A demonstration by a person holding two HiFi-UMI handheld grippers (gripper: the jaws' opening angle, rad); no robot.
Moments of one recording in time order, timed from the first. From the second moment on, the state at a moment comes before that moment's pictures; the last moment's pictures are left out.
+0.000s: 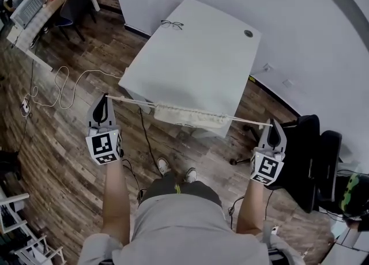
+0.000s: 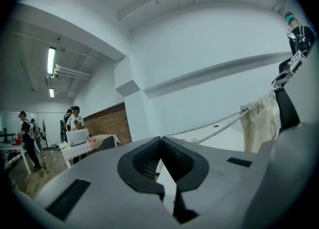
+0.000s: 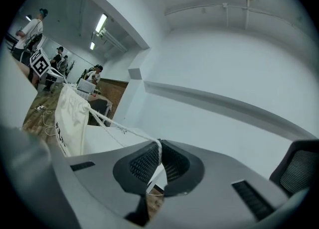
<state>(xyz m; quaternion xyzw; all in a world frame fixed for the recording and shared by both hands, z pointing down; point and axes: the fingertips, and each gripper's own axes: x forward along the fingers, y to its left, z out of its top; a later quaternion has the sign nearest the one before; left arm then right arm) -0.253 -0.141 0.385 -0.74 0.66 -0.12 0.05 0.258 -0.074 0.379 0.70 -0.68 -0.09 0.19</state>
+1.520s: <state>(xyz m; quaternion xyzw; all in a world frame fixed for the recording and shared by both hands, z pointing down) -0.251 -0.137 0.365 -0.71 0.70 -0.04 0.02 0.322 -0.090 0.350 0.72 -0.68 -0.07 0.12</state>
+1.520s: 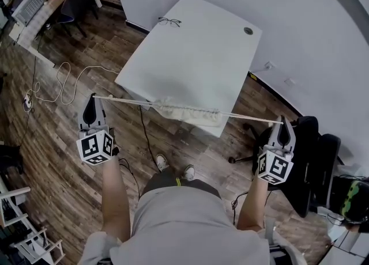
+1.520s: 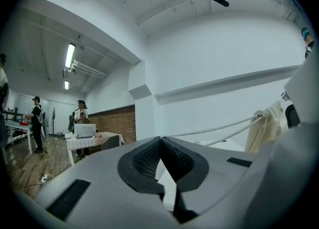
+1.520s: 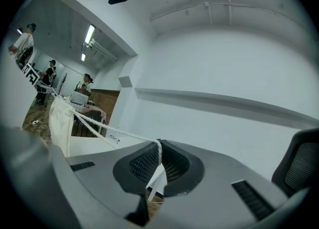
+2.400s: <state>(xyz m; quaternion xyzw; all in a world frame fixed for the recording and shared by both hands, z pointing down) -0.238 -0.152 0.377 -0.72 0.69 -0.01 -0.01 0.346 -0.087 0.351 0.73 -0.67 -0.06 0.10</state>
